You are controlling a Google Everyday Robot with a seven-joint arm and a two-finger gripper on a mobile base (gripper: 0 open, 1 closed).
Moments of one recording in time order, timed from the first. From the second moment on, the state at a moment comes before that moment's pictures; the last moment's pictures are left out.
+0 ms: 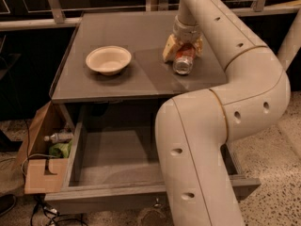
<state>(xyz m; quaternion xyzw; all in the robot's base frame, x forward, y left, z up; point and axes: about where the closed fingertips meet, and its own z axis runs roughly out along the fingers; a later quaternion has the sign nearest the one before) 0.781 -0.147 0.828 -0.09 0.99 0.00 0.11</state>
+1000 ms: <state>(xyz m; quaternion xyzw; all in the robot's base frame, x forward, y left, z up) 0.780 -0.147 0.834 -0.09 0.99 0.00 0.11</state>
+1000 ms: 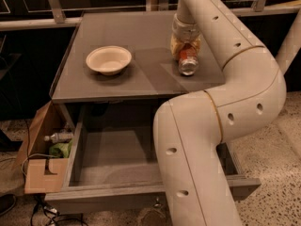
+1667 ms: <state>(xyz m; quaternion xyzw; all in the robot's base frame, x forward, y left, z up) 0.779 -0.157 0.864 -0.14 0.98 0.03 0.15</state>
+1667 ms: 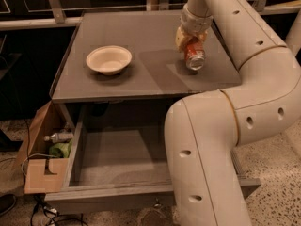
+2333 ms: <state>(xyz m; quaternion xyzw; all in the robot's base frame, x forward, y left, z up) 0.774 -0.162 0.877 -0.16 0.97 0.05 0.17</state>
